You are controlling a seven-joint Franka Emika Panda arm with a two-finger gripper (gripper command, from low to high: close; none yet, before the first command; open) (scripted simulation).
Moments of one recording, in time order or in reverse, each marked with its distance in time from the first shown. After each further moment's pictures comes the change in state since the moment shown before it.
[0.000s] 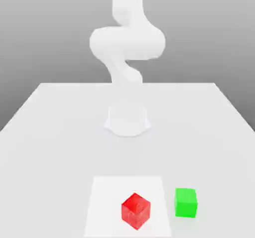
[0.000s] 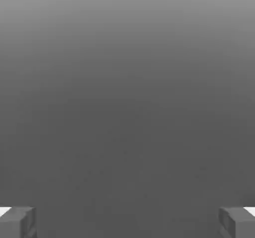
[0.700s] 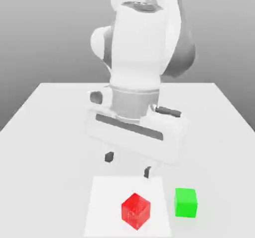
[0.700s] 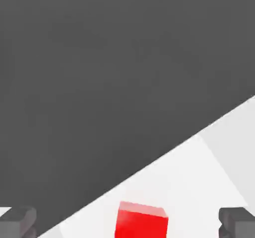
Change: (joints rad) arm -0.161 0.764 0.178 -0.212 -0.108 0.329 0.675
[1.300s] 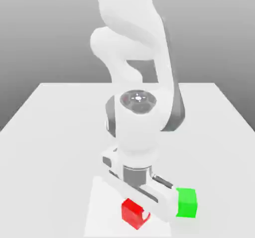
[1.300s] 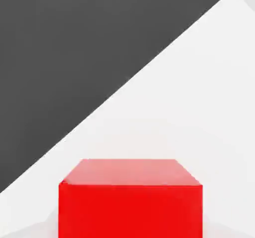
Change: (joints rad) arm 0.037 0.197 -0.035 -0.014 -0.008 0.133 0.091
